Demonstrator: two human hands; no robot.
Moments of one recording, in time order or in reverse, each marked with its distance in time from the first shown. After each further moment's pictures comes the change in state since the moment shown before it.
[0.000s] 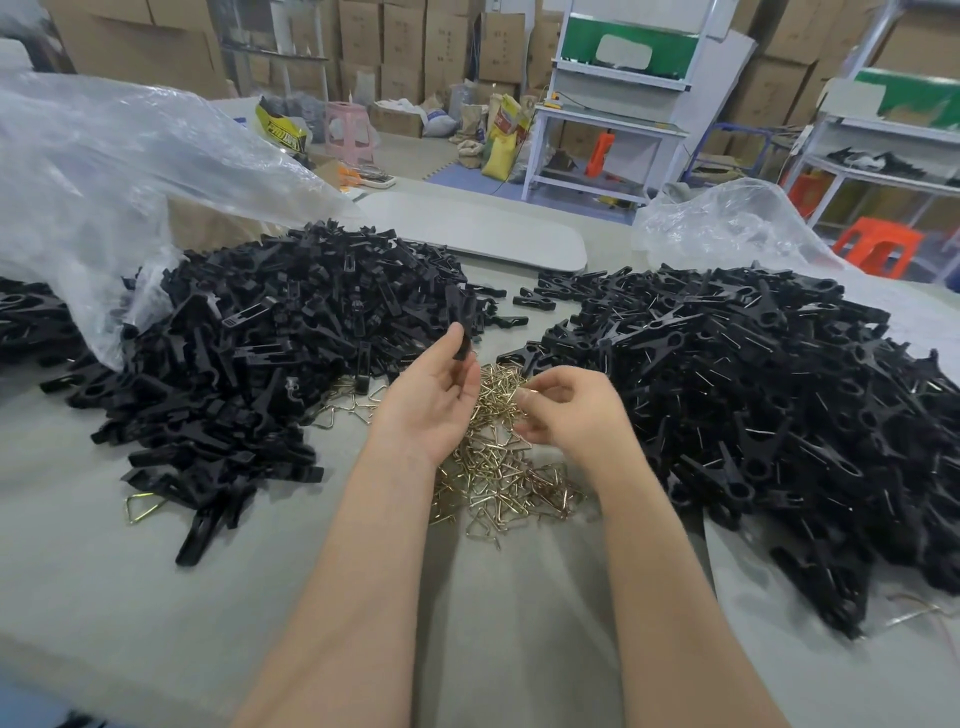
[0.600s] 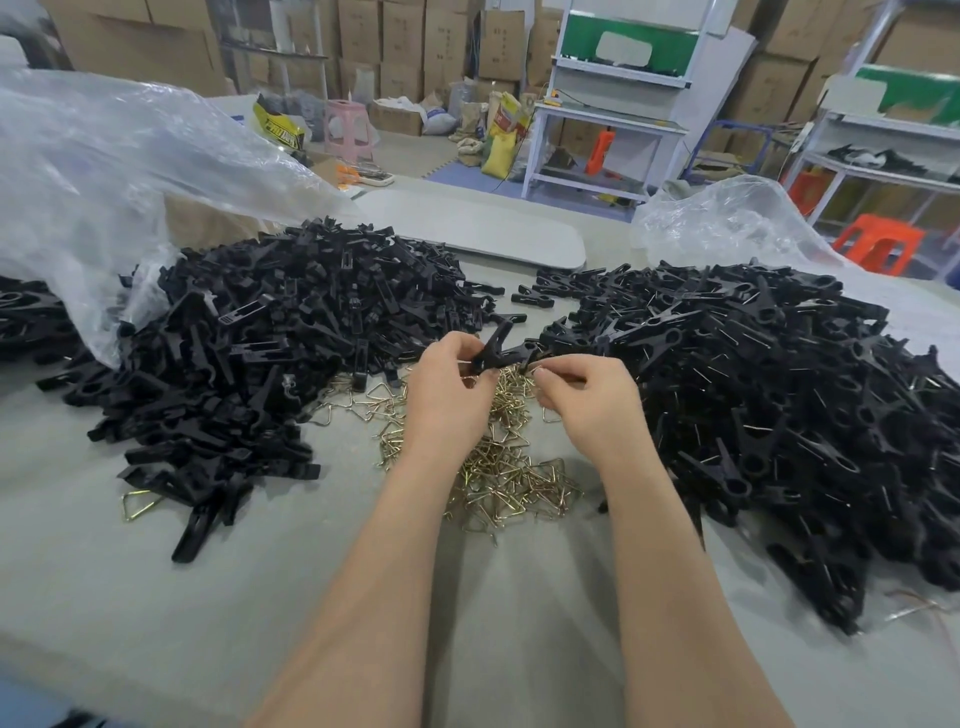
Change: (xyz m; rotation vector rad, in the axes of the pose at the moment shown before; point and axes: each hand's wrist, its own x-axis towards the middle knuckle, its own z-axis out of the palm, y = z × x) left_hand 0.009 -0.022 -0.004 1.336 0.116 0.658; right_hand 0.004 0.002 -0.010 -0.180 0.141 -0.208
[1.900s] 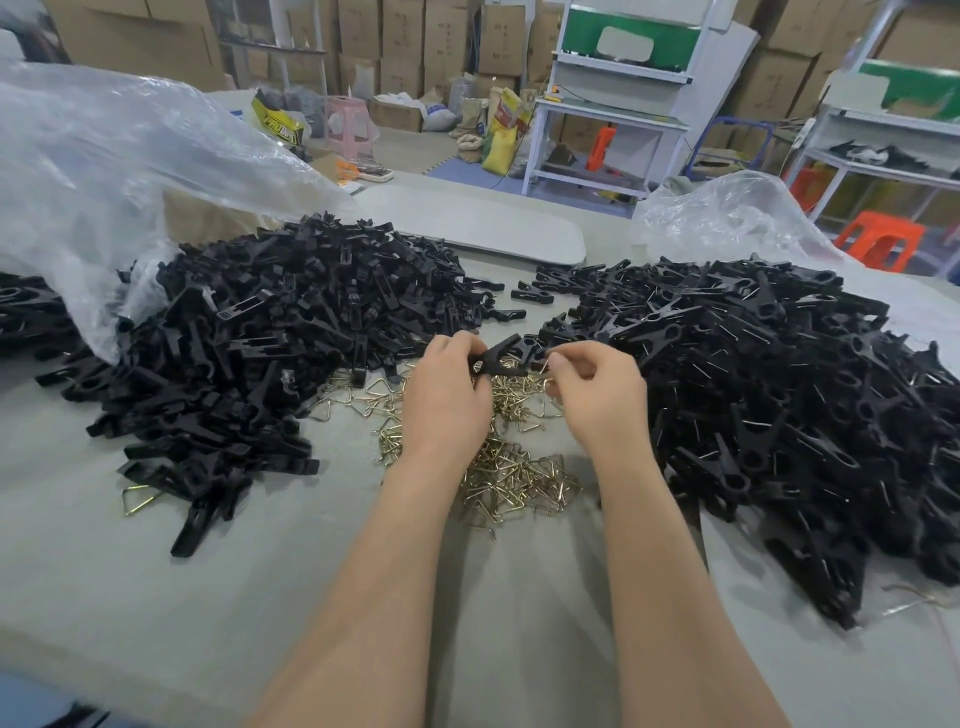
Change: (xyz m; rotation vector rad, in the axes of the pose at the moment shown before) left_hand -0.004 -0.001 0.002 0.295 0.054 0.129; right_hand 0.001 0.000 0.000 0.022 0.143 0.044
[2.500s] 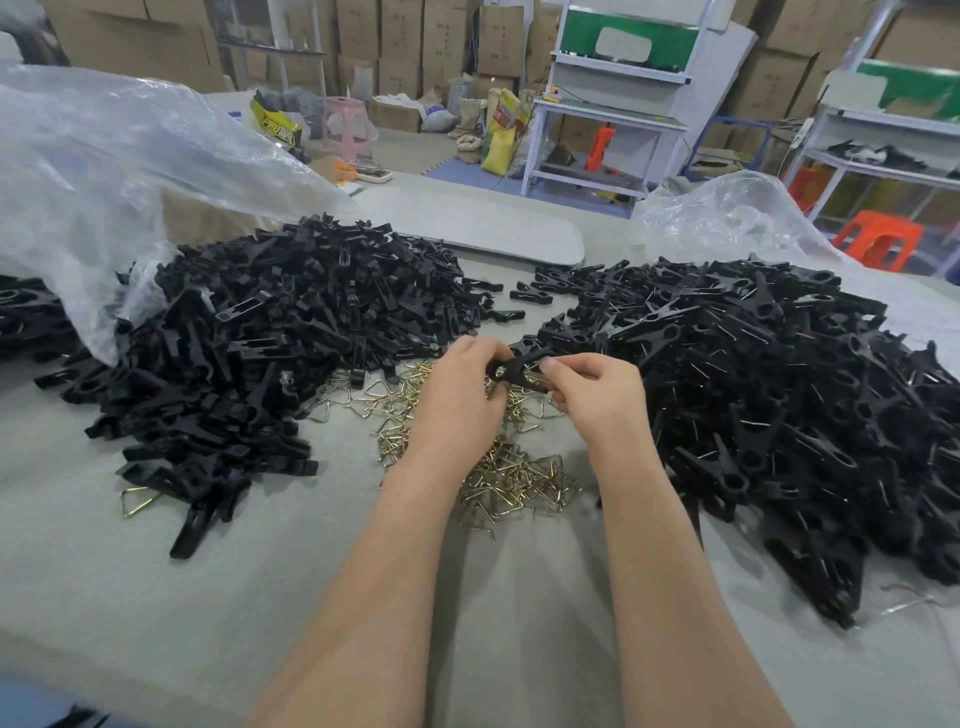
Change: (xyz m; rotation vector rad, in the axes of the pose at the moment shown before) left_hand 0.000 0.001 0.003 -0.046 -0.108 0.159; right_hand 0.002 0.002 0.003 0.163 -0.033 0.149
